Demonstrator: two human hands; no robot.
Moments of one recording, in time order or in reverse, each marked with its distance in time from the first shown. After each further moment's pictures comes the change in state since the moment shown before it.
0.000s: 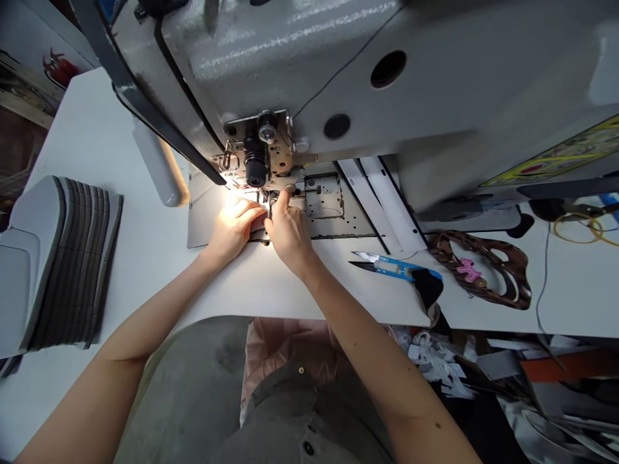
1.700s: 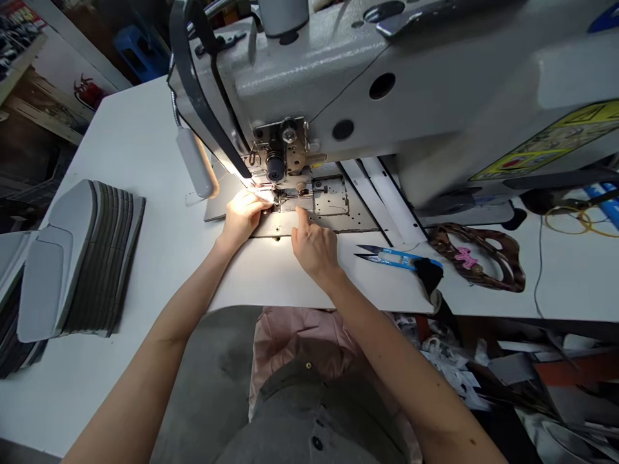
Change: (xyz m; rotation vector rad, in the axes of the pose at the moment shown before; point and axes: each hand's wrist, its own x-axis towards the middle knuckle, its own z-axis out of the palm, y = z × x) left_hand 0.002 -0.030 0.012 -0.052 0.154 0.056; right_hand -0.045 0.026 0.005 -0.374 0.130 -0.058
